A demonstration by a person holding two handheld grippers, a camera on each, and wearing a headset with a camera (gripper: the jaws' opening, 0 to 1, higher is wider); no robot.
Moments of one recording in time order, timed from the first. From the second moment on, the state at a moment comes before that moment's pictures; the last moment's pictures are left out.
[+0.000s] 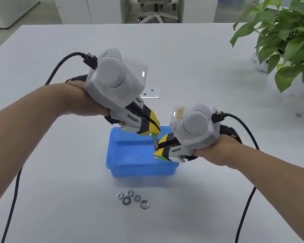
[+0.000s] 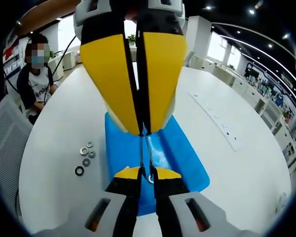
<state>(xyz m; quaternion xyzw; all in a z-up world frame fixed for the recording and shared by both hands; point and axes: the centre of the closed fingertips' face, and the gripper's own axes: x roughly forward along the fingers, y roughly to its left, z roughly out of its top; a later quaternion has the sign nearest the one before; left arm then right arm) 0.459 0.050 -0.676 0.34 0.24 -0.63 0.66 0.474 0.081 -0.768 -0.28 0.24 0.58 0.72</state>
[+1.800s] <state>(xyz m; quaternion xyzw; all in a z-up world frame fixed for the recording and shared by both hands) 0.376 0.061 -0.673 0.33 0.27 -0.63 0.65 0.390 0.091 -0.763 -0.29 0.23 0.61 0.70</state>
